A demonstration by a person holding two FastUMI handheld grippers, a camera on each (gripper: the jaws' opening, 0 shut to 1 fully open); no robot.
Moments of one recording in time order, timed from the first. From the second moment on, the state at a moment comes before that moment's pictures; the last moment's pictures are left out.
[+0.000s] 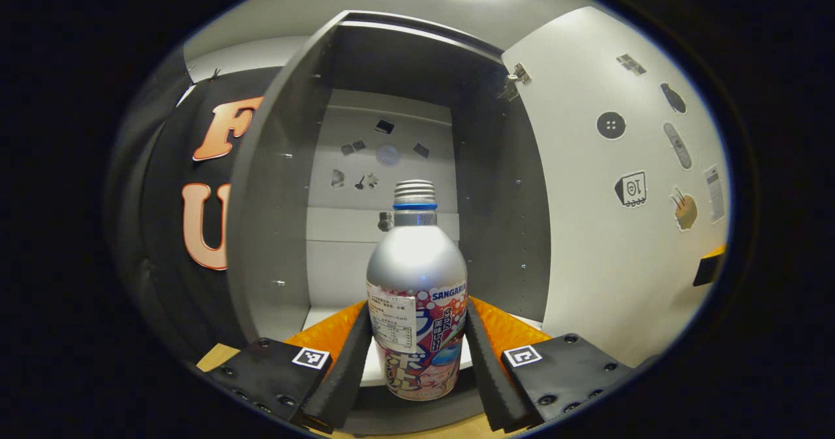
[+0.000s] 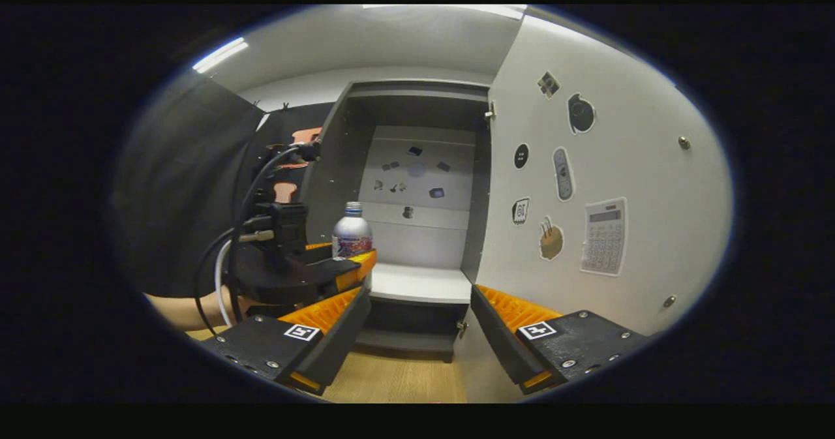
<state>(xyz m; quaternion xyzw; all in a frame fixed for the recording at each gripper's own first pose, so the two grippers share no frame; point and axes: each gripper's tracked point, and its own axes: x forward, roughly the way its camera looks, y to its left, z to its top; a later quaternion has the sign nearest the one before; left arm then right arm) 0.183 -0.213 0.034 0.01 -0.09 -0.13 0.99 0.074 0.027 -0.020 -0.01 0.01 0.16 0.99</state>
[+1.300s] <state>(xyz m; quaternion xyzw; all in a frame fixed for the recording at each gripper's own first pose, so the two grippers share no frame) 0.021 -0.093 -0.257 0.02 0.02 -0.10 0.99 -0.023 0.072 -0.101 -0.01 0.08 0.10 0.99</state>
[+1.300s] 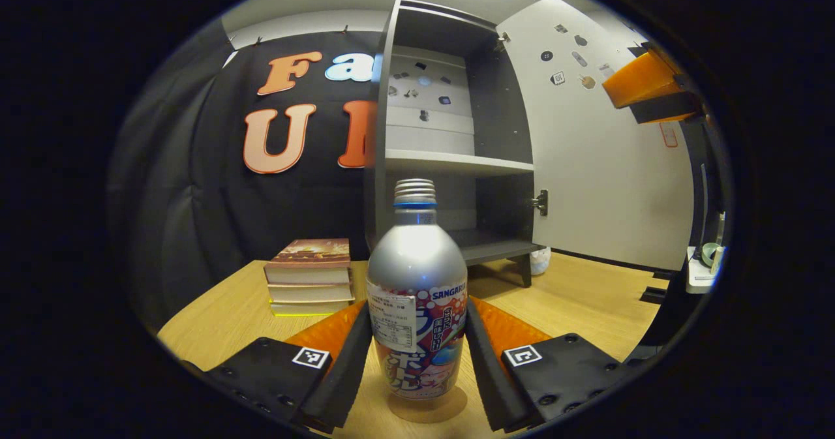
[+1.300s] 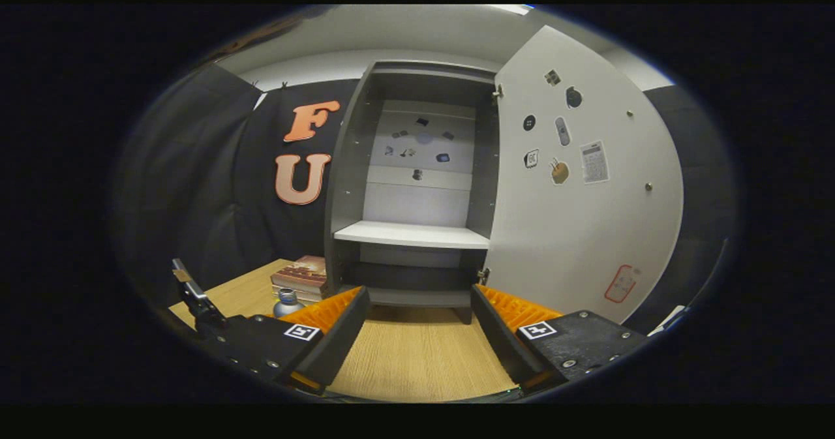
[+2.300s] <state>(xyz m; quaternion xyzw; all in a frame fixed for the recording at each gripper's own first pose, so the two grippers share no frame) 0.018 -0.097 -0.300 0.01 0.05 -0.08 1.00 -0.037 0.086 -0.145 -0.01 0.16 0.14 0.98</state>
